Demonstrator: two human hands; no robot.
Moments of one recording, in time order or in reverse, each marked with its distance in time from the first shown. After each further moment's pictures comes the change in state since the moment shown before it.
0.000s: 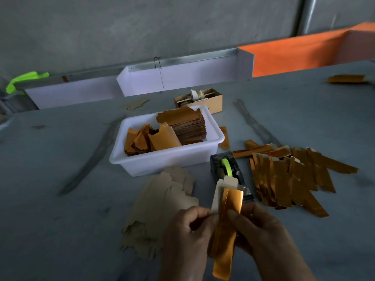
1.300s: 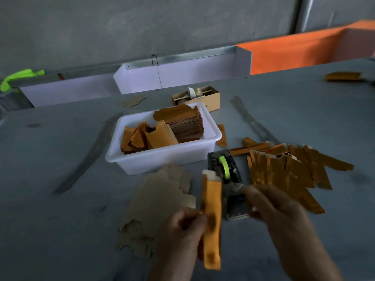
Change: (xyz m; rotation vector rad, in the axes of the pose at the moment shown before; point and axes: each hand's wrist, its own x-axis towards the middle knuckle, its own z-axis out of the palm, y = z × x) left_hand 0.001 0.008 -0.003 -0.244 0.014 -0.171; right_hand 0.006 -0.013 -0.024 -0.295 0.165 -0.208
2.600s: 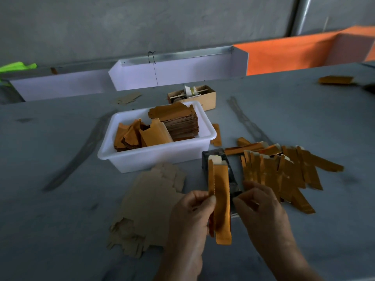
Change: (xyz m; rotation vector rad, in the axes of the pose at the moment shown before) left_hand 0.012 0.002 0.033 -0.094 -0.087 0.014; right_hand 0.017 0.023 0.009 -0.440 0.149 -0.183
